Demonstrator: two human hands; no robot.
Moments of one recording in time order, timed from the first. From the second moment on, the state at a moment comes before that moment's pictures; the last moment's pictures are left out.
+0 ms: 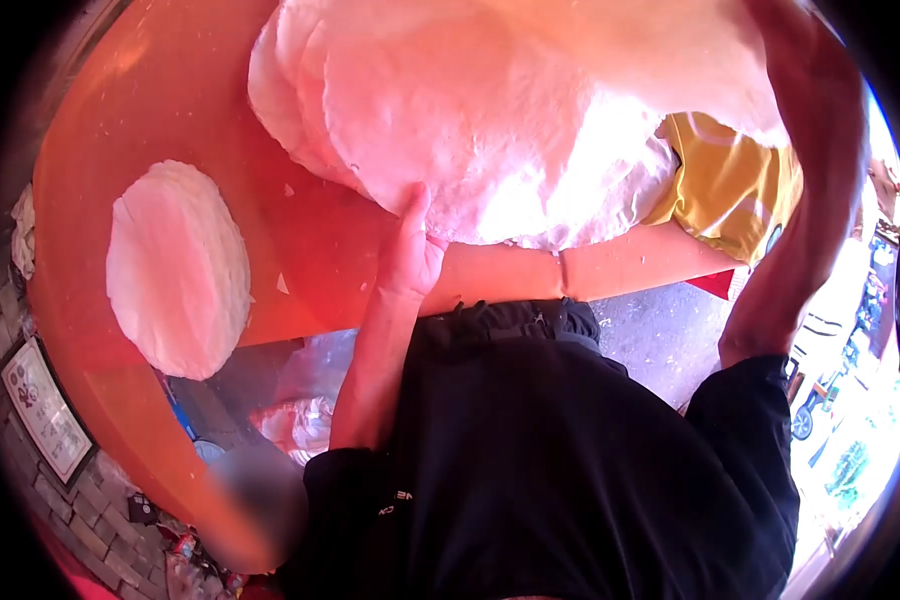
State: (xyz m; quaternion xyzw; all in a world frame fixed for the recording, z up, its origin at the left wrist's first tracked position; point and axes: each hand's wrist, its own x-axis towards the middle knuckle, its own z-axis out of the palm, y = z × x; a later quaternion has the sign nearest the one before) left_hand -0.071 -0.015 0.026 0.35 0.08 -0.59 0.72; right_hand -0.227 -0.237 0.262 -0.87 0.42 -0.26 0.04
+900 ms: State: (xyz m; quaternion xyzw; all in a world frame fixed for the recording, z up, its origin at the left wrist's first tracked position) left_hand -0.059 0.007 0.041 0.59 -0.01 -0.51 0.62; right_hand -0.210 -0.258 0.251 -0.93 0.35 0.08 -0.06
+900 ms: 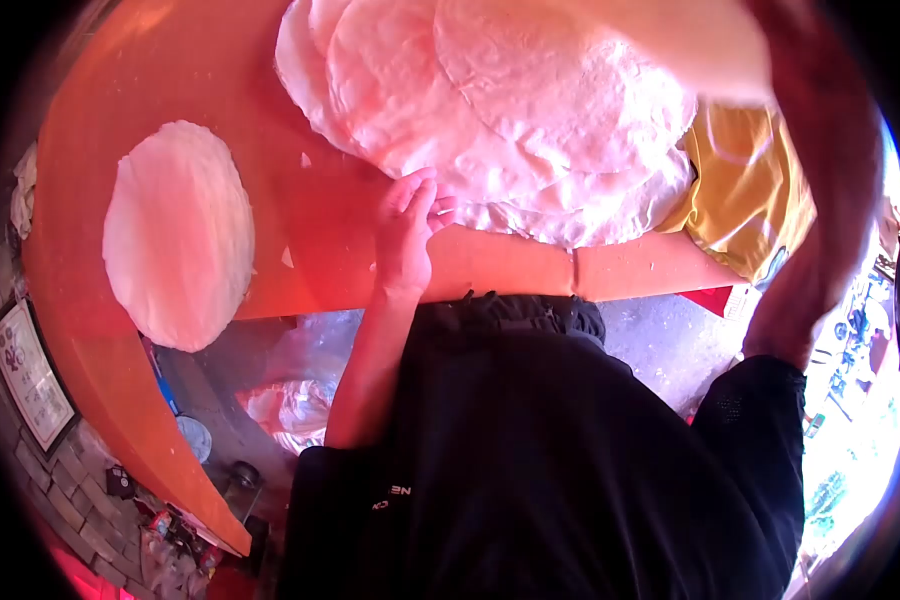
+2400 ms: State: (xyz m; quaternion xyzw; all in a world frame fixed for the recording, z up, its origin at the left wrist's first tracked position) left_hand -0.096 -0.096 0.070 0.46 0.04 -0.60 0.65; right_hand -0.246 -0.241 0.078 -0.95 0.31 0.01 0.11
